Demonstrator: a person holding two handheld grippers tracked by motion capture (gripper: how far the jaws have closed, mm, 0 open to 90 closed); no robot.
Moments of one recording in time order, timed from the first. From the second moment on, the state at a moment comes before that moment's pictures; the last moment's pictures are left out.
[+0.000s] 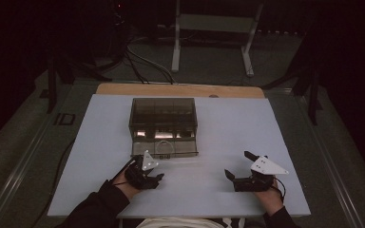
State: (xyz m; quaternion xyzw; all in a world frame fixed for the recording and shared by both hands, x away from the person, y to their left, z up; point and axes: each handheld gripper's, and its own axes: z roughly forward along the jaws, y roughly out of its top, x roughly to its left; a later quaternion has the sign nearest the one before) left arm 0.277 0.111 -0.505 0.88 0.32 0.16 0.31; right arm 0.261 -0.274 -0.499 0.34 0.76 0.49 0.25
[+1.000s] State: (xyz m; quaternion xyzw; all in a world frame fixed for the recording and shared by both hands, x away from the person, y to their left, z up) left arm 0.282 0.111 -0.503 0.88 0.31 0.15 0.34; right arm 0.261 -0.273 -0.499 0.34 0.76 0.49 0.25
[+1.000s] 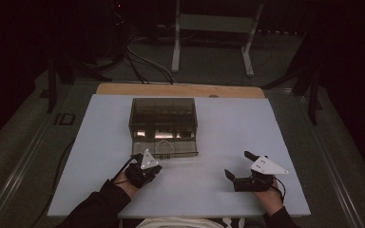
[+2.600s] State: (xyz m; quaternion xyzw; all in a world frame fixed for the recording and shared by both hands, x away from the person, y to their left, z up) left arm 0.298 0.116 -0.502 0.86 0.32 0.20 0.34; right arm 0.261 -0.274 -0.499 0.34 0.76 0.49 0.26
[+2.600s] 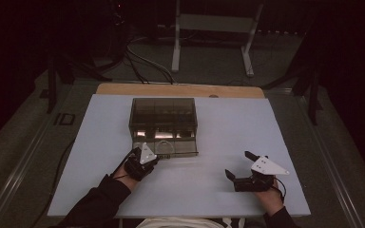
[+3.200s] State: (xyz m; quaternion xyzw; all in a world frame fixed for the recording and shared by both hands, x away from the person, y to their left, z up) left arm 0.301 0.118 -0.500 0.86 0.33 0.19 0.34; right arm 0.261 -0.274 -0.499 0.34 0.76 0.49 0.26
